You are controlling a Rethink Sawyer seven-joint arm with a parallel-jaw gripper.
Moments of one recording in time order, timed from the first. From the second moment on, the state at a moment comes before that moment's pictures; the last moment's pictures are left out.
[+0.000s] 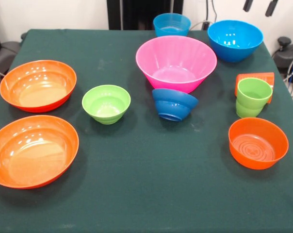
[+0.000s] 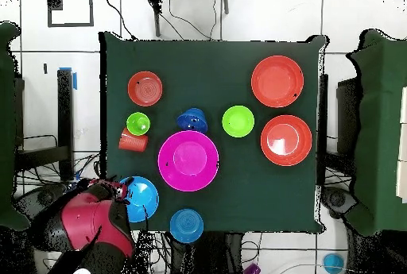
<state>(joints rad) 0.59 -0.73 -0.38 1.90 0.11 0.30 2.10</state>
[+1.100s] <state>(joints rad) 0.59 -0.76 -0.38 1.92 0.11 0.30 2.10</state>
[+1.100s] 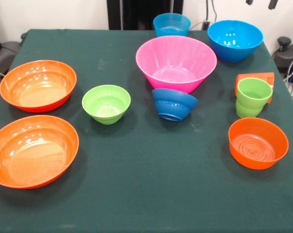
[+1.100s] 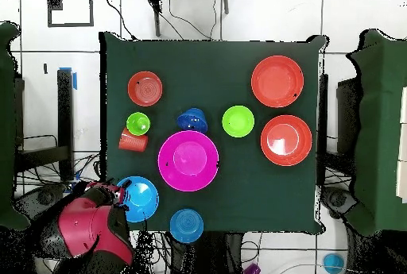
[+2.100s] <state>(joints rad) 0.55 -0.71 -0.34 1.97 0.11 0.17 2.10</state>
